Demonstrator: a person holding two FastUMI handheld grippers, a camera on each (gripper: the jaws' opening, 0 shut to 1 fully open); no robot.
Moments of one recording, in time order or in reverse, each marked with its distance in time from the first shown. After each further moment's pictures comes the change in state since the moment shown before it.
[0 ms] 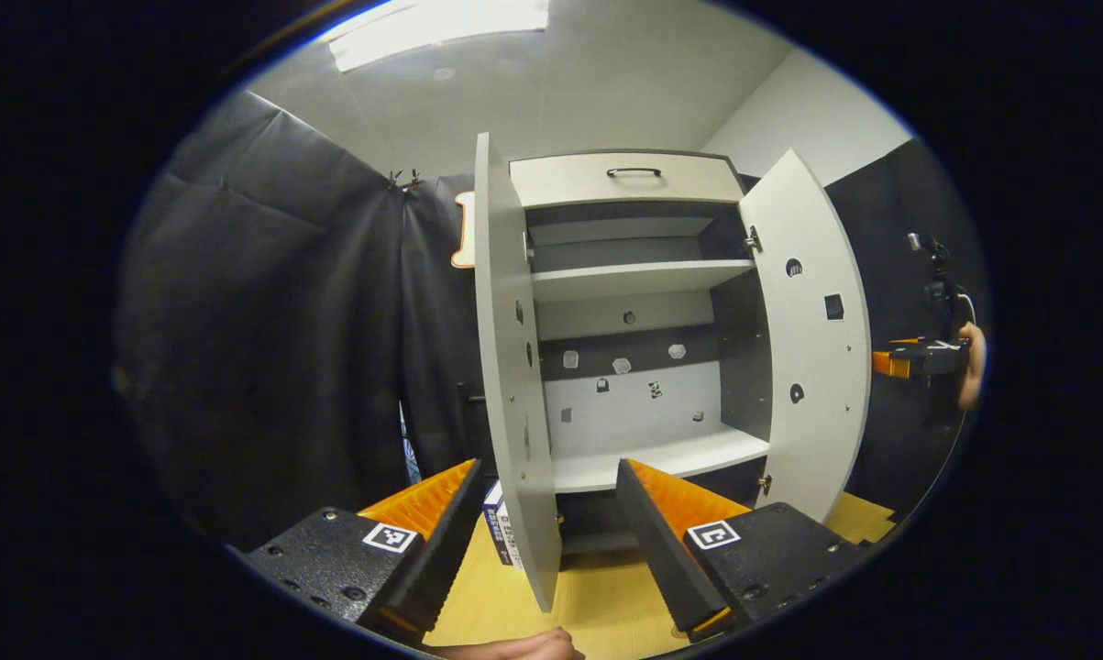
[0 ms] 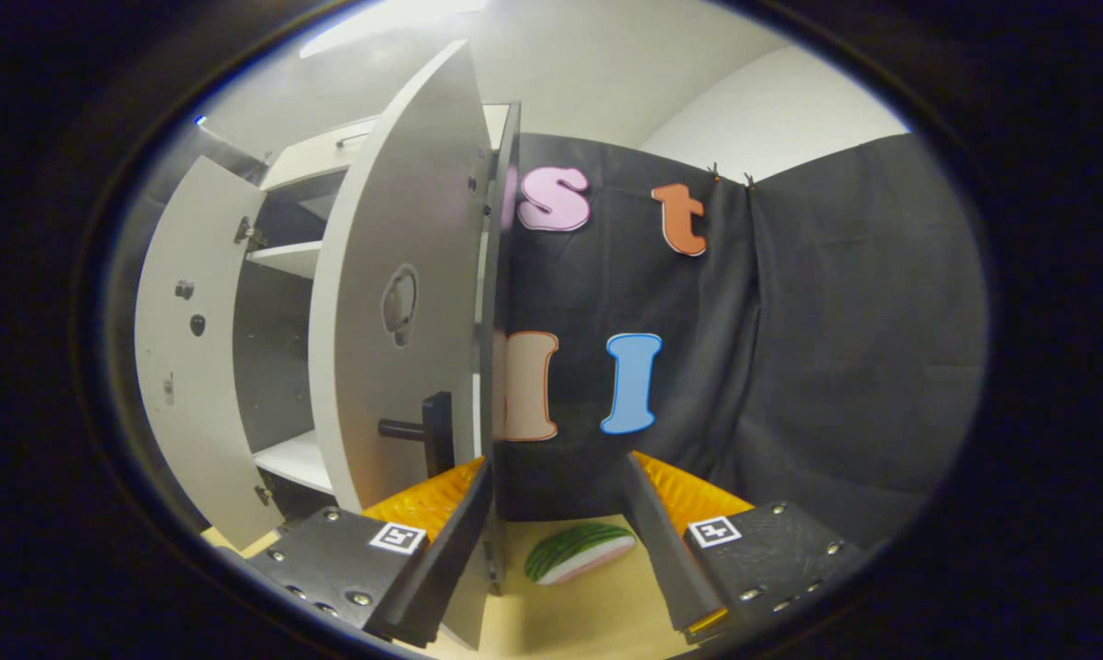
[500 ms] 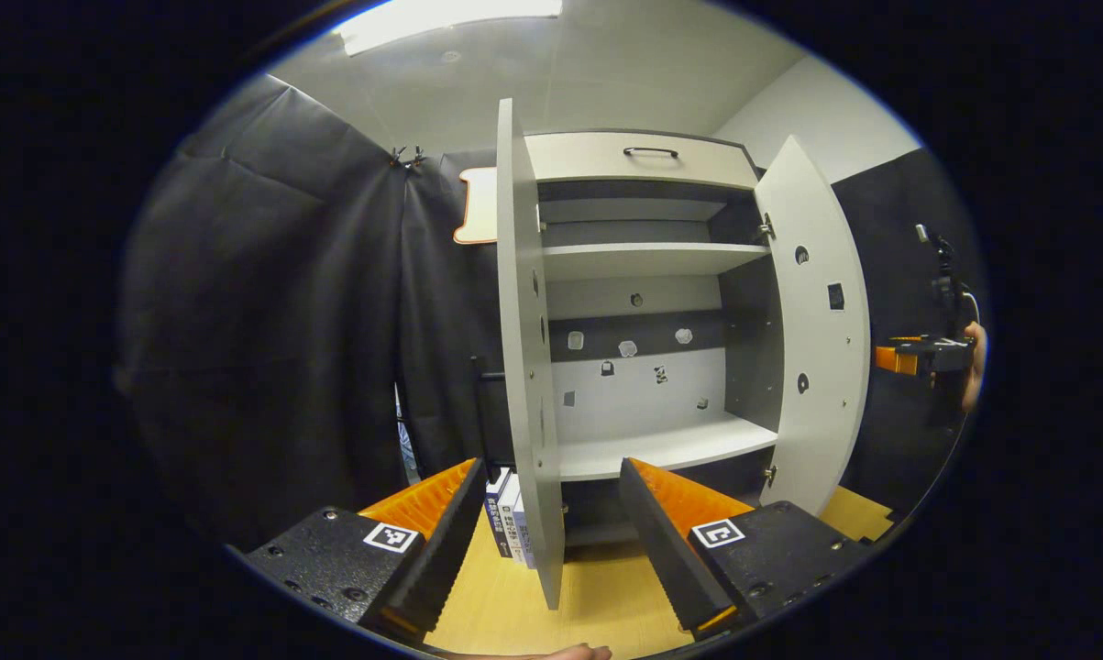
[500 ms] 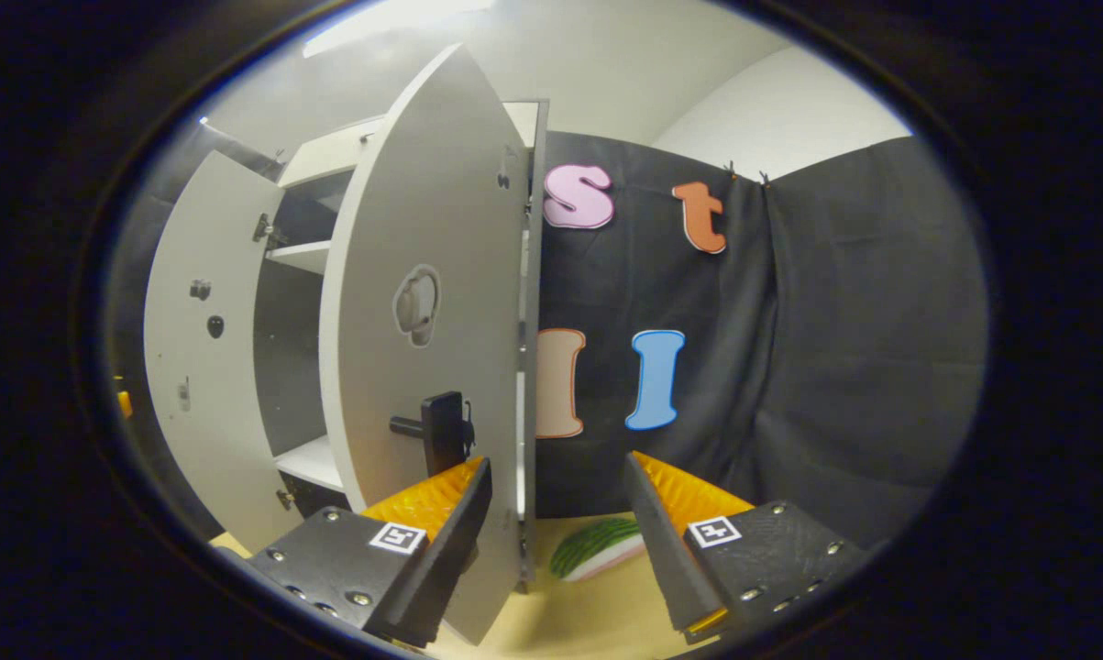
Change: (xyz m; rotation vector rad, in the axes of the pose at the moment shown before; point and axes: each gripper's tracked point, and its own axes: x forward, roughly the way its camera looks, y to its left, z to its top) left arm 0.023 0.023 -0.028 -0.028 0.059 -0.007; right arm -0.005 0.051 -0.002 0.007 0.016 0.044
